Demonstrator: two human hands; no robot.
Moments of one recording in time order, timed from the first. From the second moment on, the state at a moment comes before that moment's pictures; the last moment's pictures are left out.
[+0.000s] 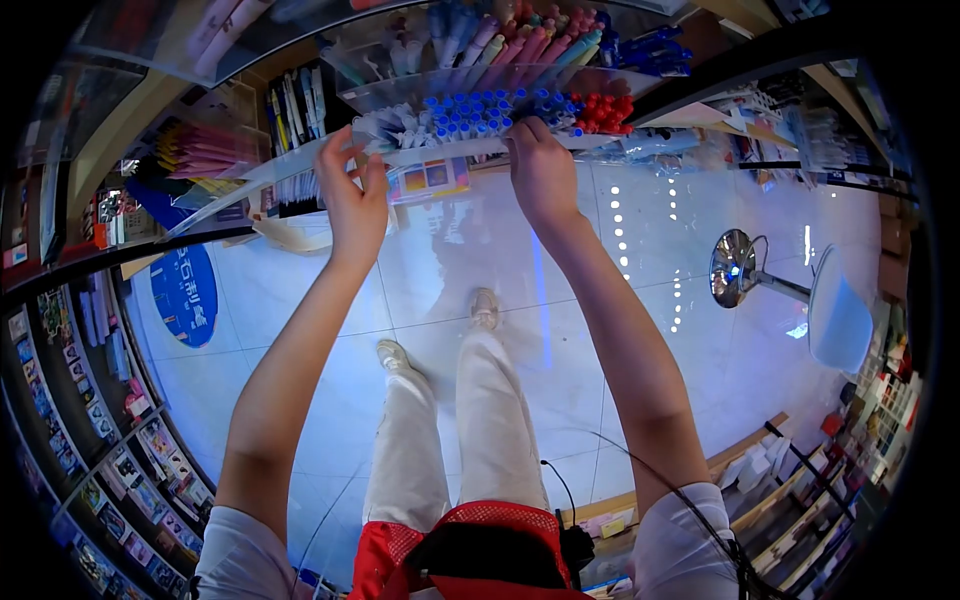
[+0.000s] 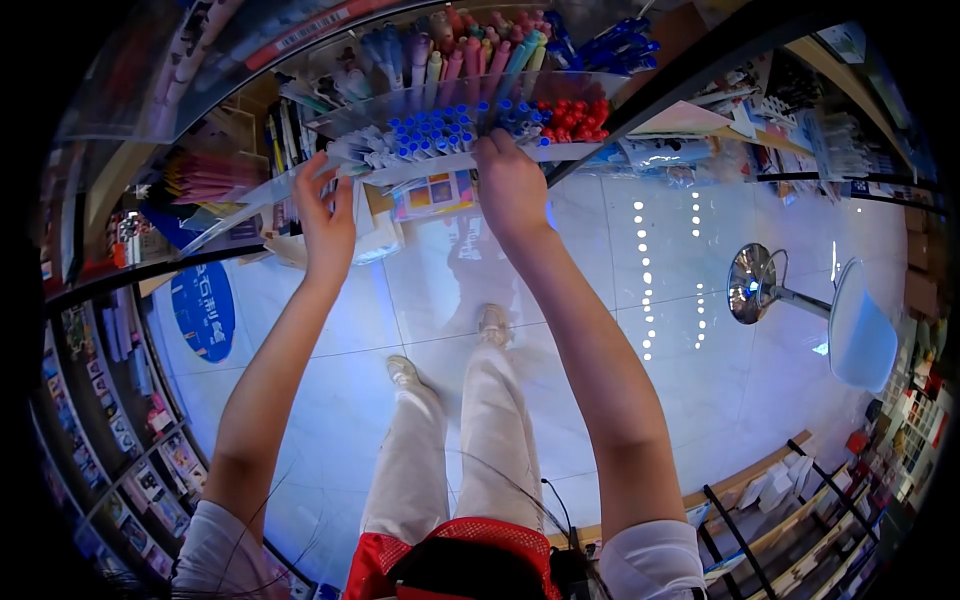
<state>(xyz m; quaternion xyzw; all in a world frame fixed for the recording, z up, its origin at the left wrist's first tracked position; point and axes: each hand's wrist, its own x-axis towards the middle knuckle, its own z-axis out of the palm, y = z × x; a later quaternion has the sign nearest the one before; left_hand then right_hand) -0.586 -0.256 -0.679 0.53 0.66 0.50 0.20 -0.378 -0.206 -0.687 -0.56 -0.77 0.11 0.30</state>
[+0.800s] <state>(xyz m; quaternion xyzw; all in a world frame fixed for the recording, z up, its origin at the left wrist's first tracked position) -0.588 -0.211 -0.722 0.20 0.73 0.37 0.55 -0.315 -0.214 -0.694 -0.76 -0.34 0.30 0.46</state>
